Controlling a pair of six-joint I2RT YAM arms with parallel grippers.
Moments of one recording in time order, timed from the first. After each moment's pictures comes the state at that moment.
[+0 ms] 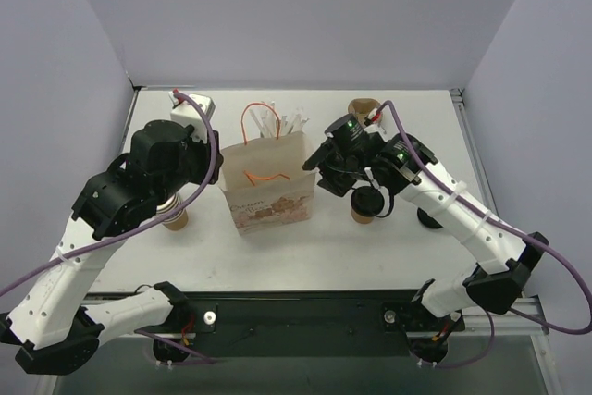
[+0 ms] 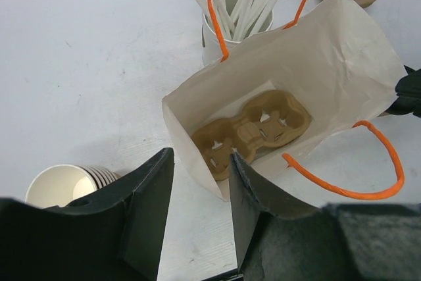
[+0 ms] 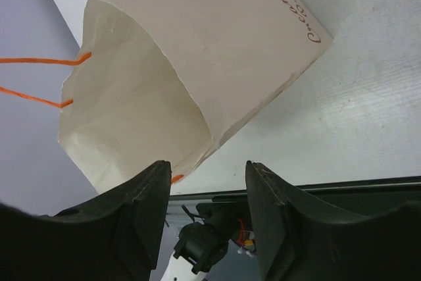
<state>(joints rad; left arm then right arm) -0.67 1.05 1.53 -0.98 -0.32 -0.22 0.83 1.41 1.60 -1.06 0.22 1.42</state>
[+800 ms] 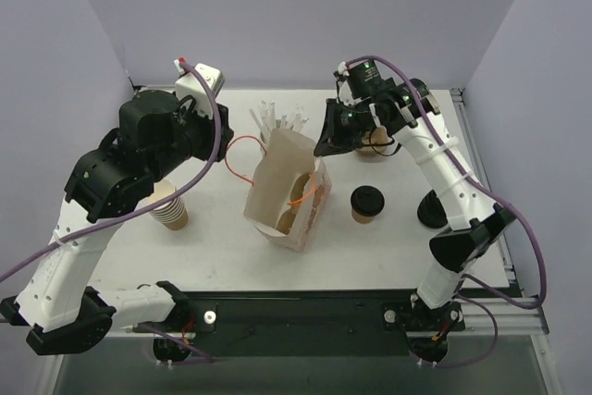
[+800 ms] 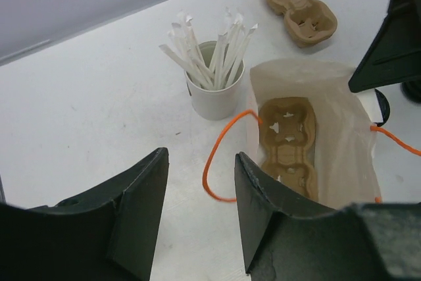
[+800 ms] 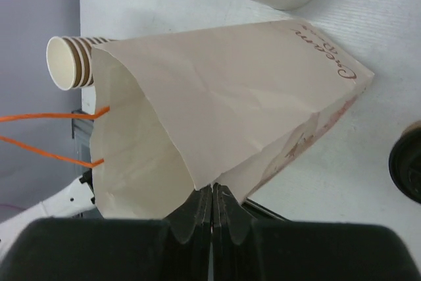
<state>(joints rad) -0.67 1.18 1.80 -1.01 -0.24 -0.10 0.58 1.69 2.01 -1.25 -0.24 0.59</state>
